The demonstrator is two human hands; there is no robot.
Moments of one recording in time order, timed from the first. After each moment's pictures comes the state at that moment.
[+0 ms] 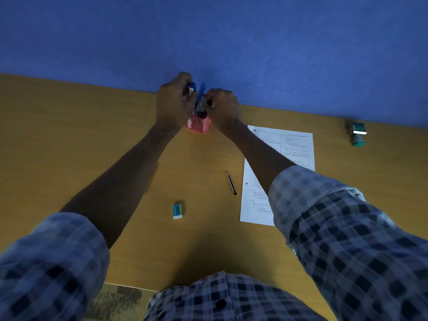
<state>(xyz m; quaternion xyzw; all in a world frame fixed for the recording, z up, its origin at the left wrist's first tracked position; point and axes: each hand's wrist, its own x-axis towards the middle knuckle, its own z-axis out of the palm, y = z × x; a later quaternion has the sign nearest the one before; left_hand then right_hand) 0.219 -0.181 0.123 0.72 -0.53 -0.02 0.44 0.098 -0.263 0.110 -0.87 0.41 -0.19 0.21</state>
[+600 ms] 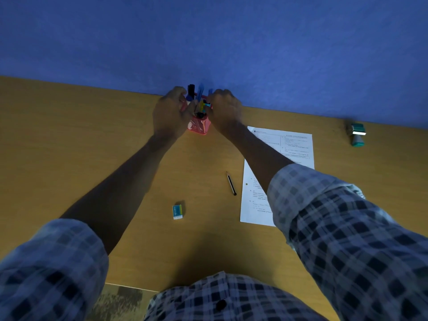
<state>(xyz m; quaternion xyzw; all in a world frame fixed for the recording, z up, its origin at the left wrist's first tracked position) 0.217 -0.165 0.109 0.78 -0.50 0.00 0.37 0.096 -0.265 0.100 -0.89 0.39 -0.20 0.11</state>
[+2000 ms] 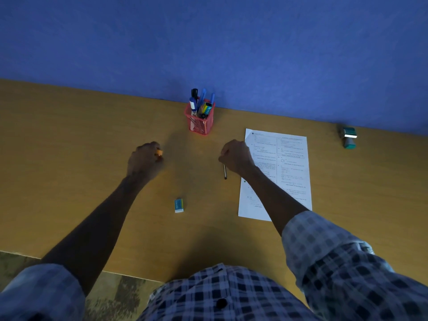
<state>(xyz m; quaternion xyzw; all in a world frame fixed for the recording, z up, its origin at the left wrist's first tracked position) 0.227 -0.038 0.070 0.89 -0.42 -0.12 0.15 0.016 -0.194 0.062 -0.81 0.48 -0.07 0.33</state>
